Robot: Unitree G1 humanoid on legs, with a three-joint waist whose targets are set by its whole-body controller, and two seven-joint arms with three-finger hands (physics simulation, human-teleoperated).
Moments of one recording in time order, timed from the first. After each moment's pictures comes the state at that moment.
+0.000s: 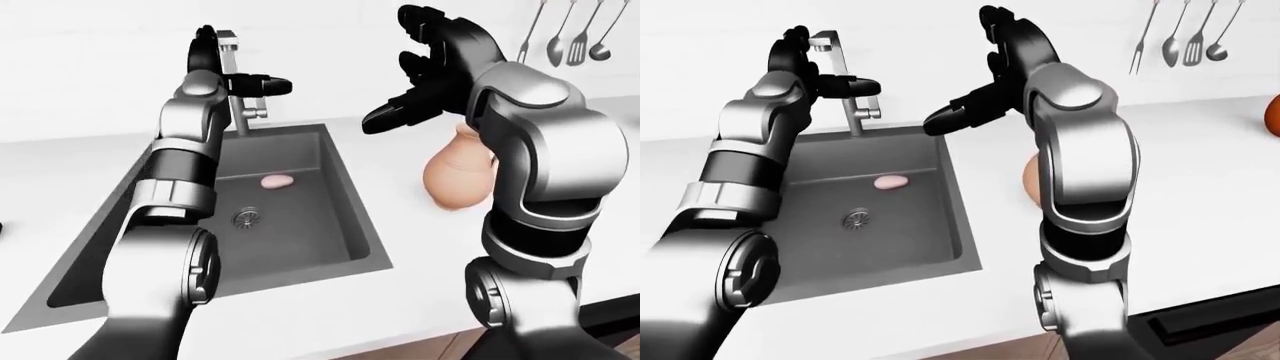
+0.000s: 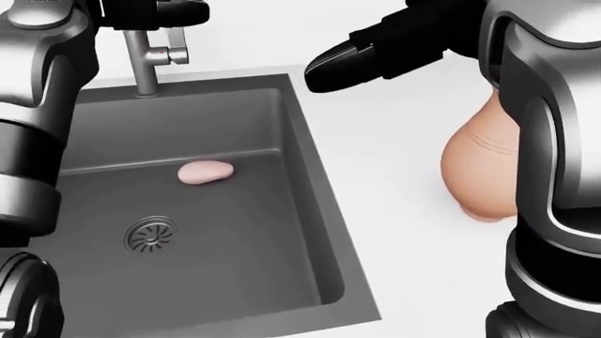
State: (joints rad) left arm -1.32 0.30 0.12 0.88 -0.04 0.47 0.16; right arm -1.09 -0.26 -0.05 -0.27 -0.13 1.30 0.37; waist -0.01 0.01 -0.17
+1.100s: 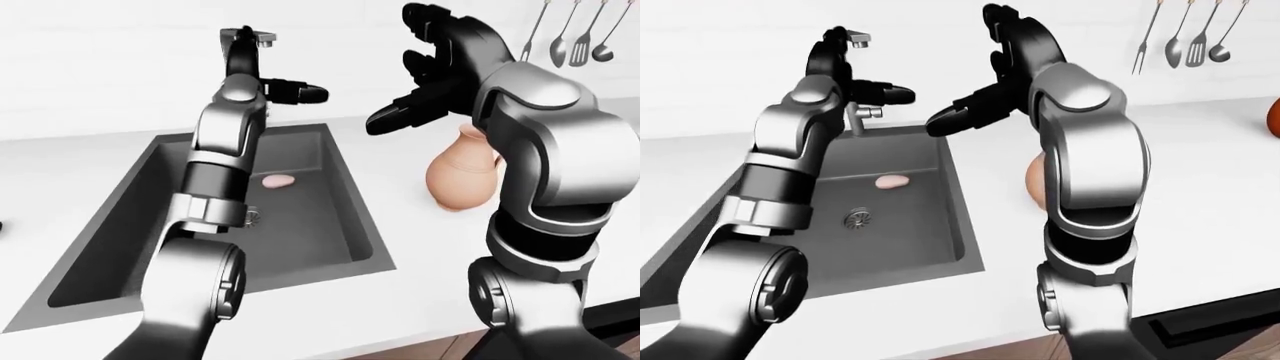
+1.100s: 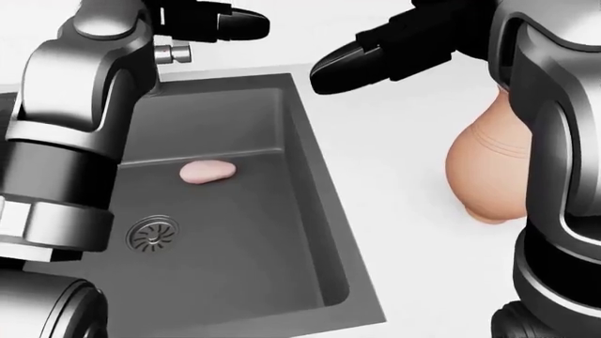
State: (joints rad) left arm -1.26 0.17 0.08 0.66 -0.01 0.61 0.19; right arm -1.09 -0.28 -0.05 -0.31 -0.12 1.34 0.37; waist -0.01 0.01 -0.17
